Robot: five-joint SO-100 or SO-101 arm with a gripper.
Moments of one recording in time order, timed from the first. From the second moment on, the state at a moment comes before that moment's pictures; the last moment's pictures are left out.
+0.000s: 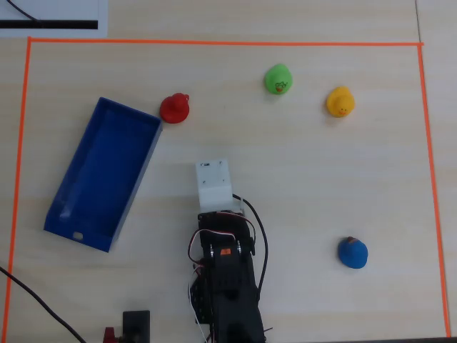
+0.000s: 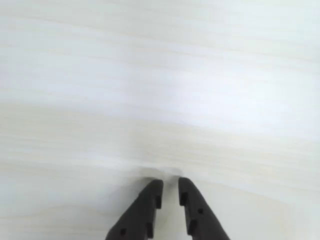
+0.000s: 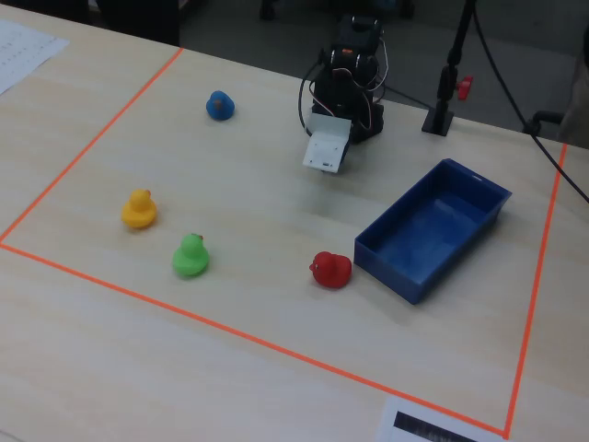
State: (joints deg) arm -2.6 189.6 178.1 76.0 -88.4
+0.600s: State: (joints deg) arm -2.6 189.6 178.1 76.0 -88.5
